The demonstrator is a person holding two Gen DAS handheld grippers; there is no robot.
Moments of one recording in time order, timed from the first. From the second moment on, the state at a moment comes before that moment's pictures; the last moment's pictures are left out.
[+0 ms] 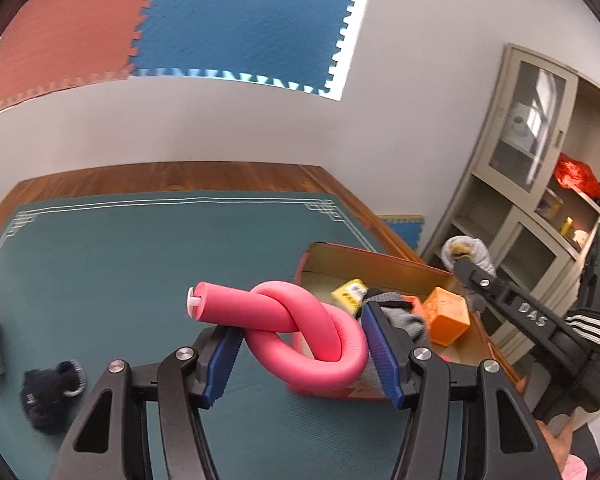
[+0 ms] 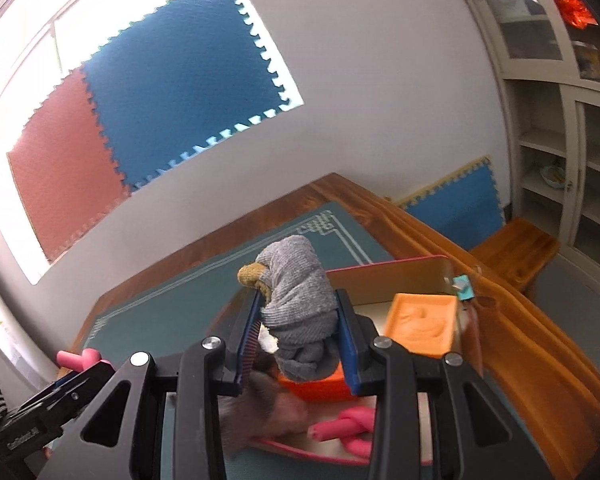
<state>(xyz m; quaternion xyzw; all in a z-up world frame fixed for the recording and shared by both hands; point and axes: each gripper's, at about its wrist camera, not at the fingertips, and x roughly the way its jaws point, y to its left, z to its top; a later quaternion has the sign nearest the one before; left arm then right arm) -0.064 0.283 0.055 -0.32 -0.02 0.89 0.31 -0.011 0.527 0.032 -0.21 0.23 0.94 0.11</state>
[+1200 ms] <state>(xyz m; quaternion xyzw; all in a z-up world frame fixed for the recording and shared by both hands) -0.108 0.286 0.060 -0.34 -0.05 0.86 0.38 -0.003 0.543 0.037 -0.18 0.22 0.94 0.19</state>
